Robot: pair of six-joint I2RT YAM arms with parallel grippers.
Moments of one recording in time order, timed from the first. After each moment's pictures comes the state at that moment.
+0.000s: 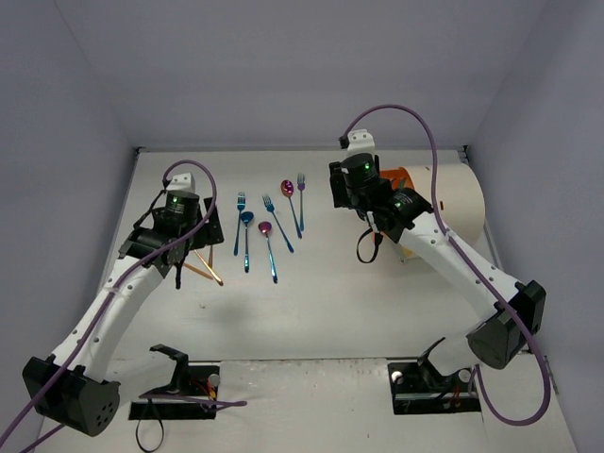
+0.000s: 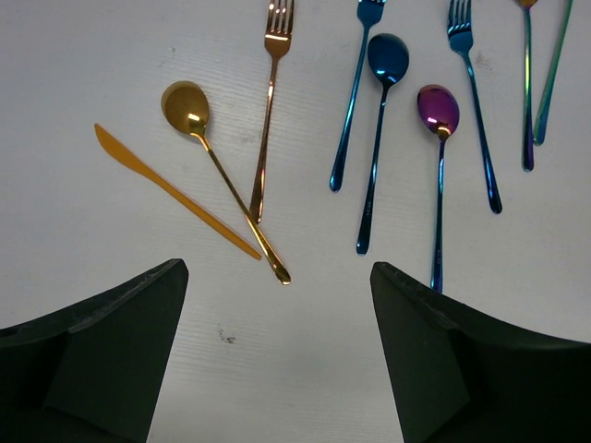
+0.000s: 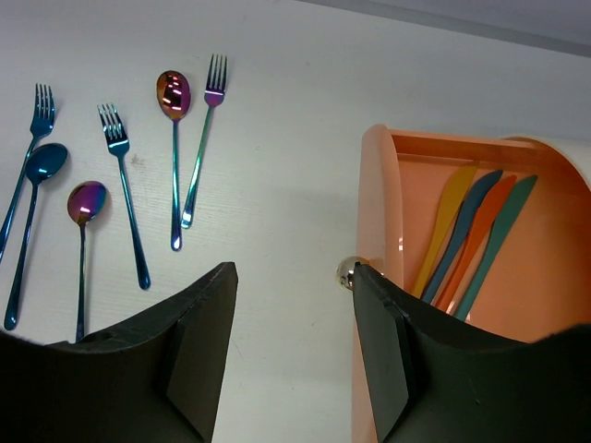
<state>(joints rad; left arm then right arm) -0.34 1.09 1.09 -0.77 -0.30 -0.43 0.67 1.45 1.41 -0.54 0.47 0.20</state>
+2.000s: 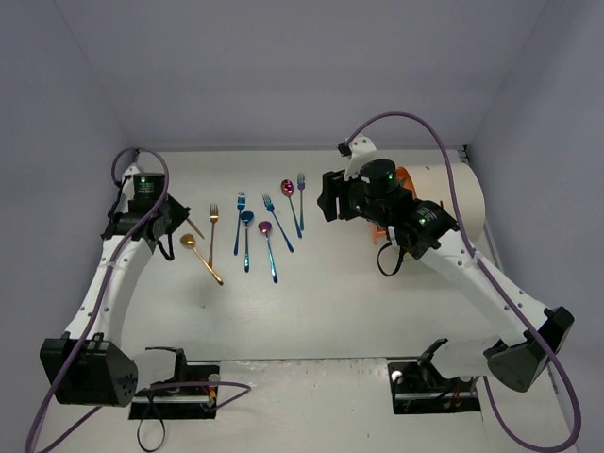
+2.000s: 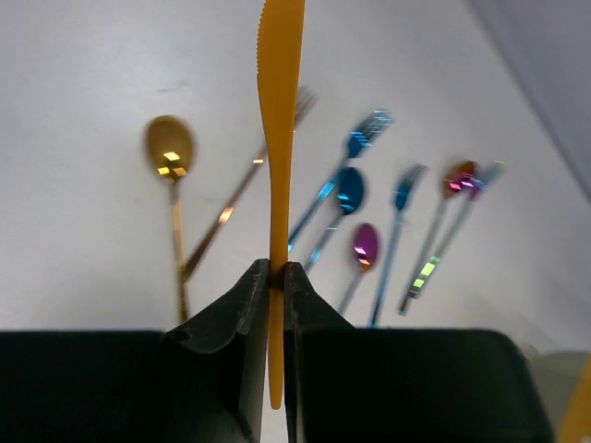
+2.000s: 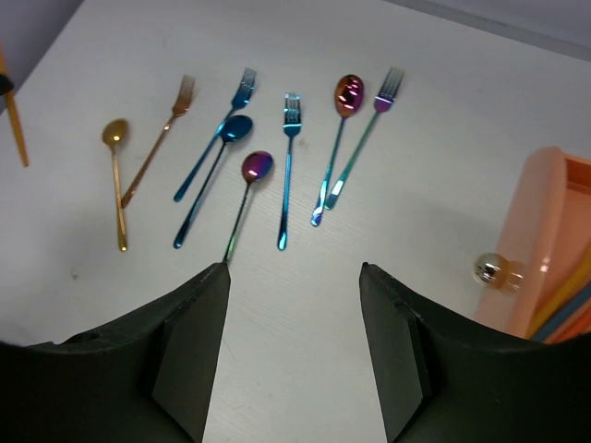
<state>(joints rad) -0.05 1.21 1.11 -0.66 -0.17 -0.82 0.69 1.29 1.36 -0.50 0.11 0.20</state>
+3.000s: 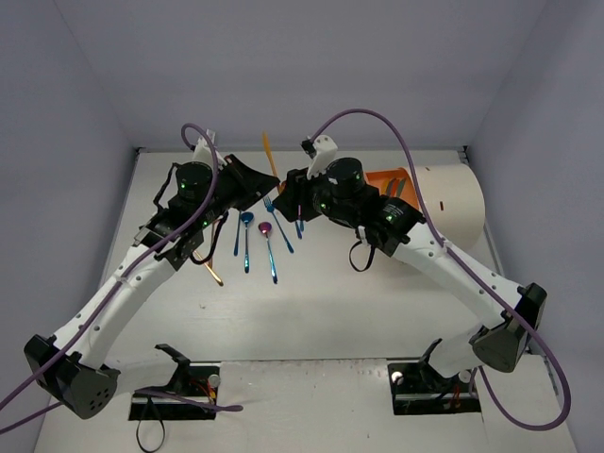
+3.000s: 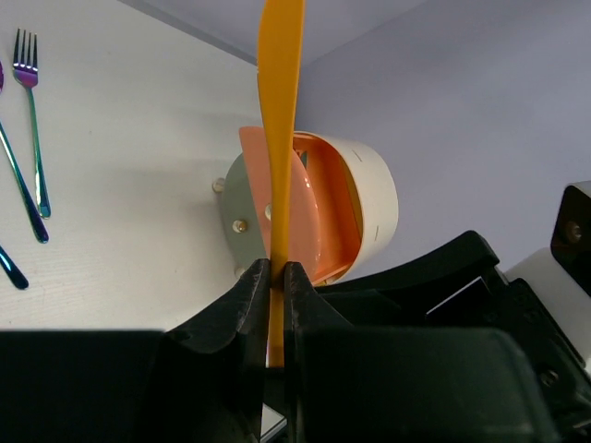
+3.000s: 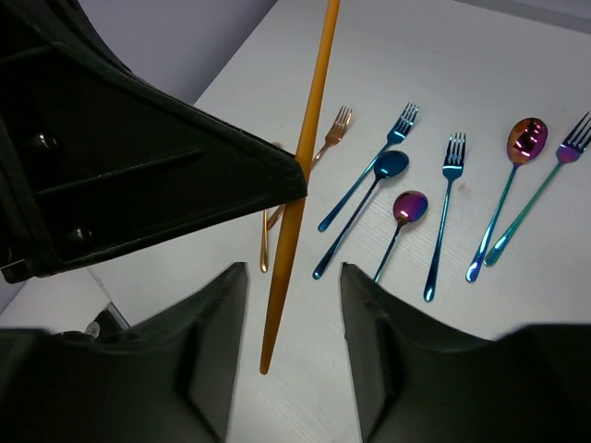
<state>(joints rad) -0.53 1.18 1.25 -0.25 0.10 -0.96 0.83 1.43 1.46 -0.35 -0.03 0.37</state>
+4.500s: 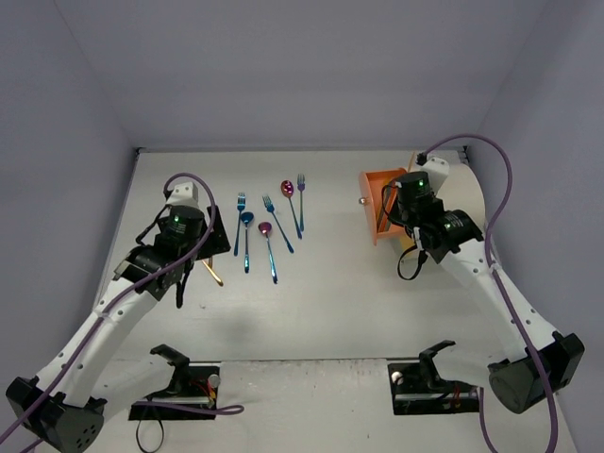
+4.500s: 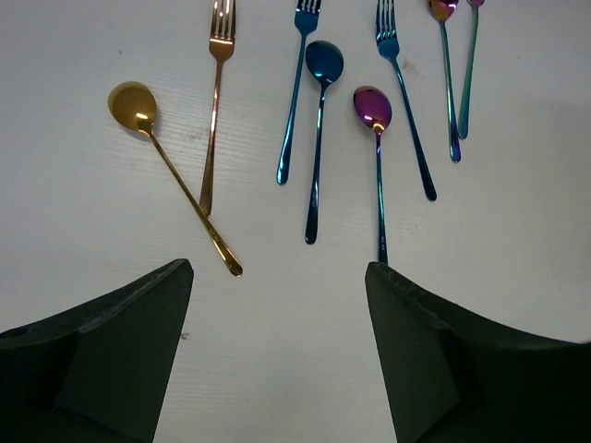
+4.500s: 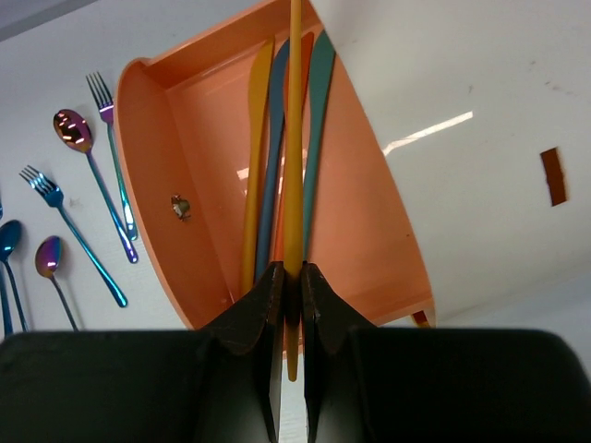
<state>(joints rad) -0.46 0.95 1.01 -0.74 -0.34 -0.53 0.43 1.18 1.19 -0.67 0.46 0.56</state>
